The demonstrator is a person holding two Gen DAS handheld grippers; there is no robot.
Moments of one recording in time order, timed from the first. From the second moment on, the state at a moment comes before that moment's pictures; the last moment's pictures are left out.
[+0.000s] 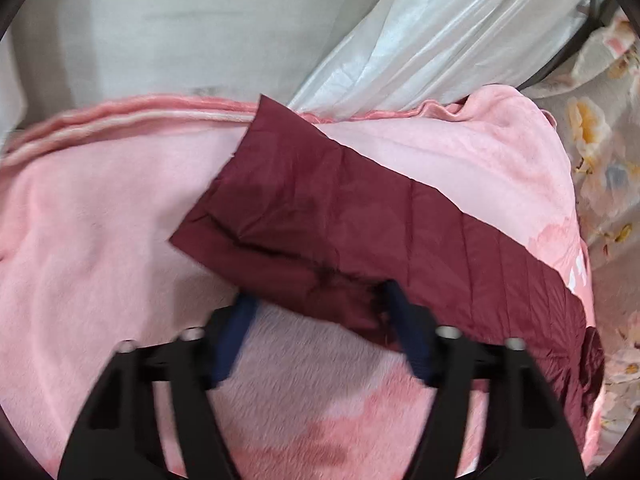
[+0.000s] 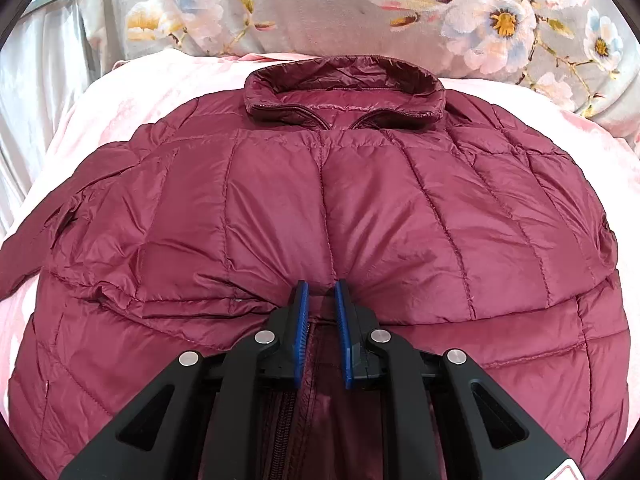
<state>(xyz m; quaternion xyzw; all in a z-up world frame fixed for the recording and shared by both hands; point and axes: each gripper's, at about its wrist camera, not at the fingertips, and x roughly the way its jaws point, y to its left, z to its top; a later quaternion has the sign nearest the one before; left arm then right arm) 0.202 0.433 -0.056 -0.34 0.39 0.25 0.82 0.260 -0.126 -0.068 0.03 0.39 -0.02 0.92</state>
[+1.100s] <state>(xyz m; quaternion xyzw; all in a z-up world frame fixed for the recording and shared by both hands) 0.252 -0.093 0.010 -0.14 0.40 -0.23 0.88 0.138 -0.285 -0.031 0.18 0.31 -0.05 0.93</state>
